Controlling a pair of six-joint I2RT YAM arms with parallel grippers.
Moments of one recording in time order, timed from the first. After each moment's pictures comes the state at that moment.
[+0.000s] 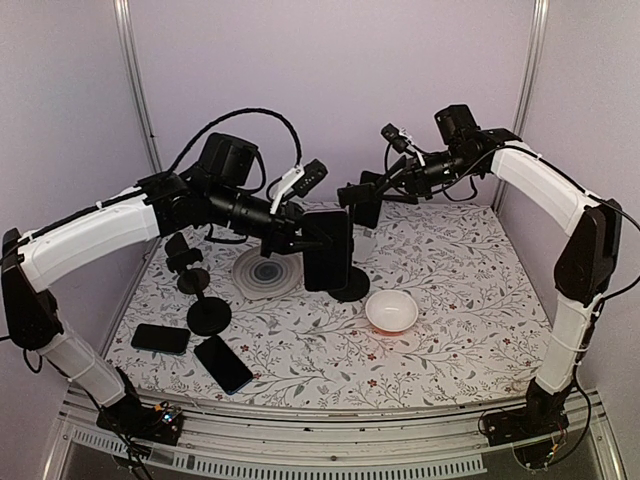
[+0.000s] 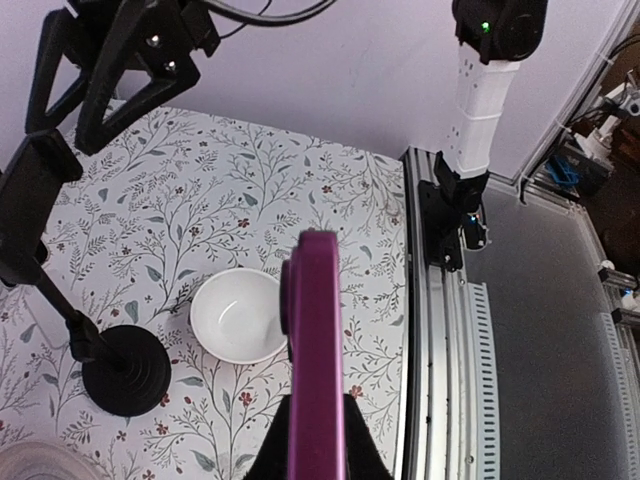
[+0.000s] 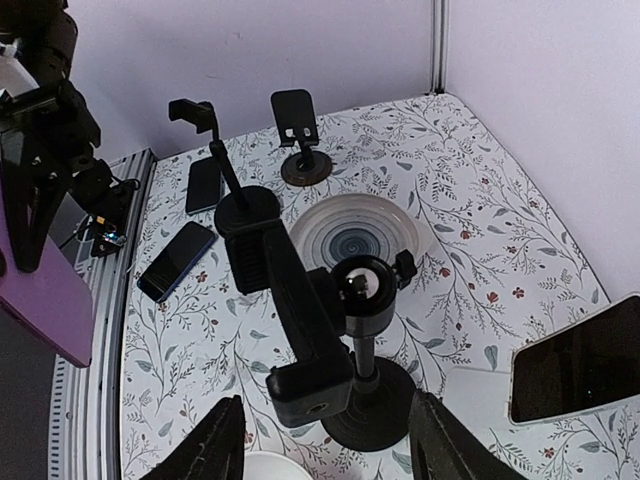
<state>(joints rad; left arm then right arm) -0.81 1.53 1.45 -0.47 0.63 0.13 0.41 1.89 1.93 -0.82 -0.88 -0.52</state>
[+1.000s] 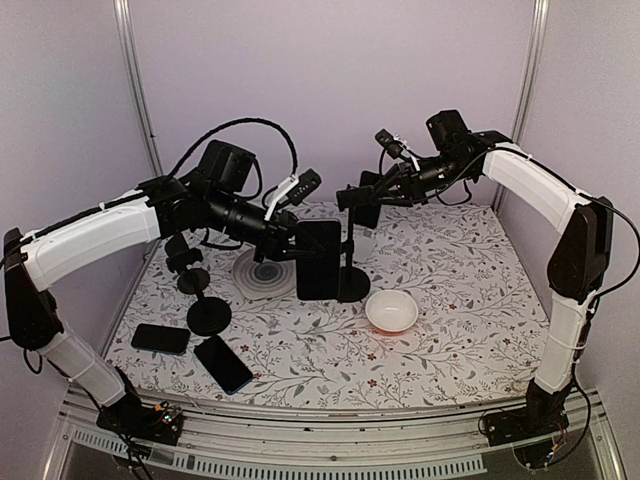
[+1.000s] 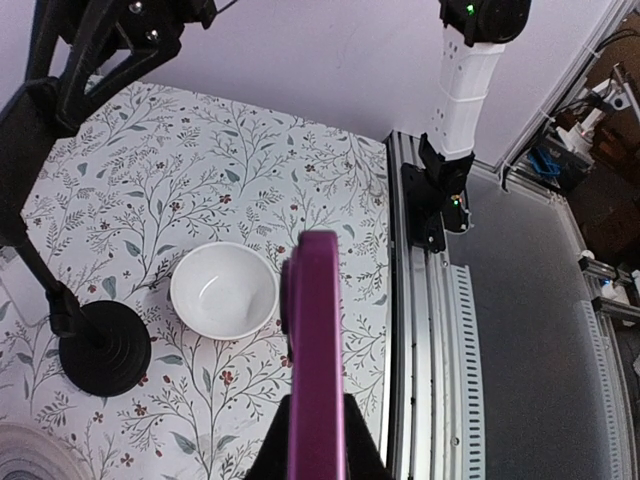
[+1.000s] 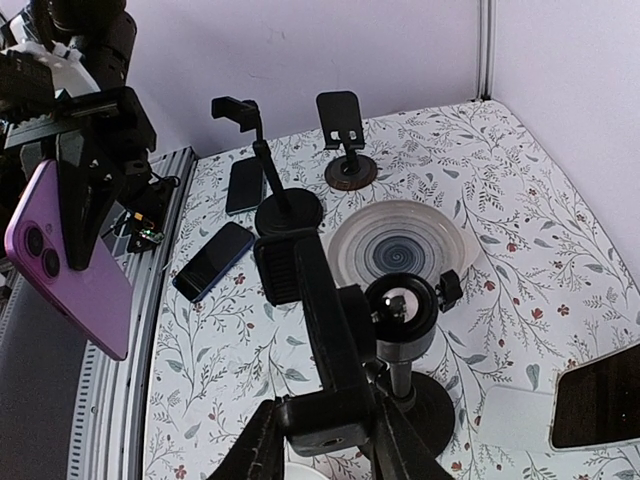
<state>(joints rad) -0.77 1.53 1.41 -0.49 0.72 0.14 0.43 1.94 1.96 -0.87 -0.97 -0.55</state>
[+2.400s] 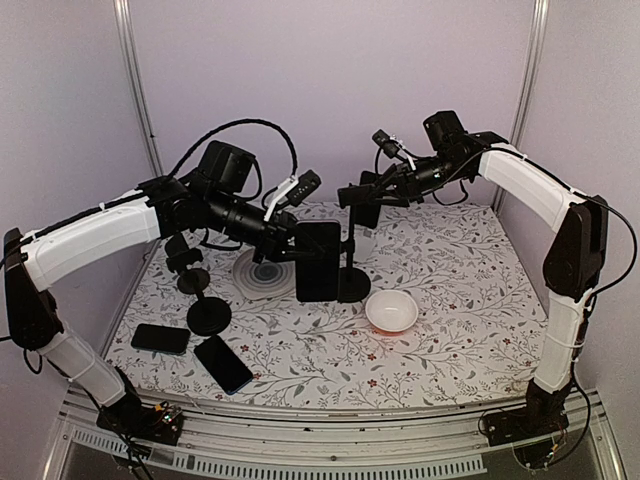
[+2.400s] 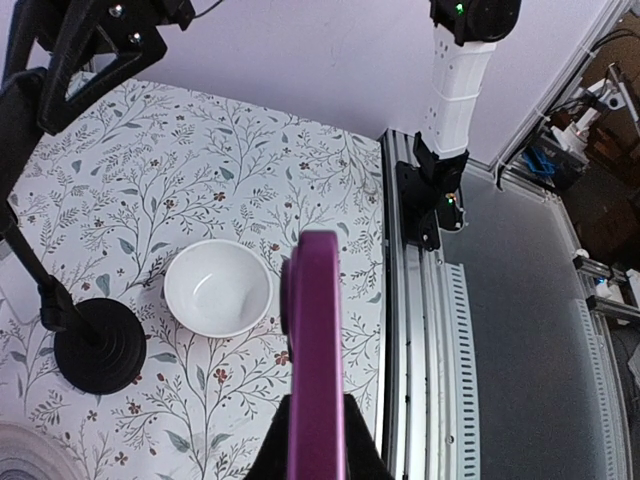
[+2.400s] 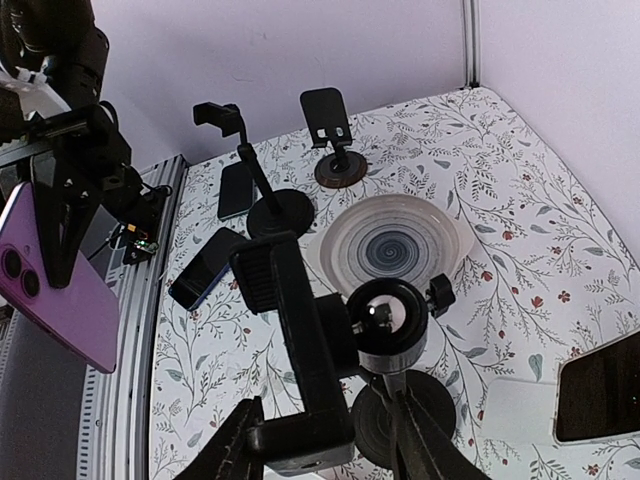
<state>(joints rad) -0.77 1.53 1.41 -0.50 0.73 0.14 0.43 1.97 1.98 -0.84 -0.95 -0.49</state>
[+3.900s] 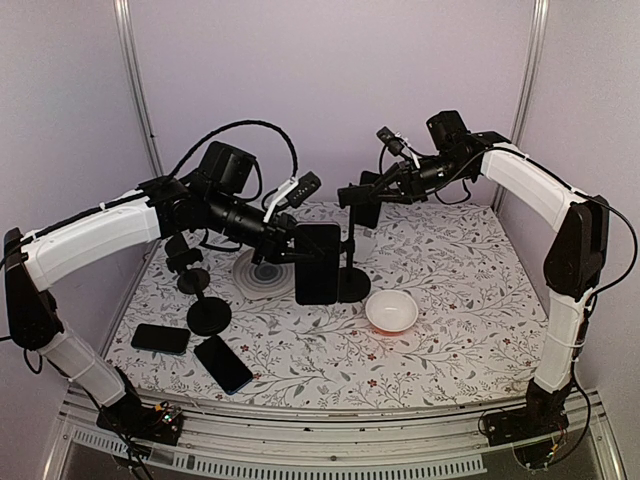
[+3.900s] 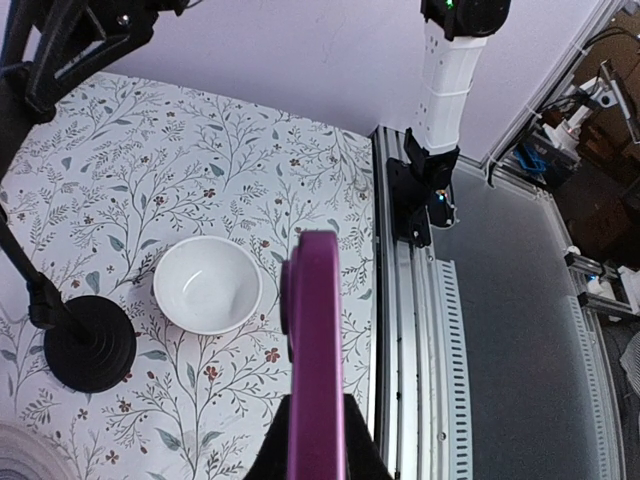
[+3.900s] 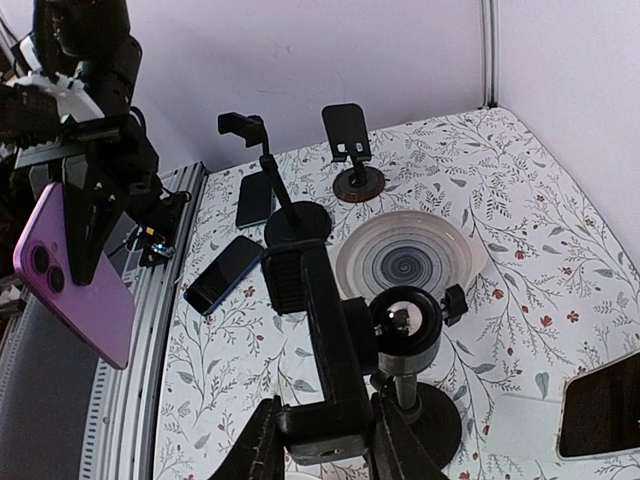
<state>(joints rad) -0.77 1.53 1.41 -0.51 0.76 0.14 0.41 1.97 1.98 -0.85 -1.03 -0.51</state>
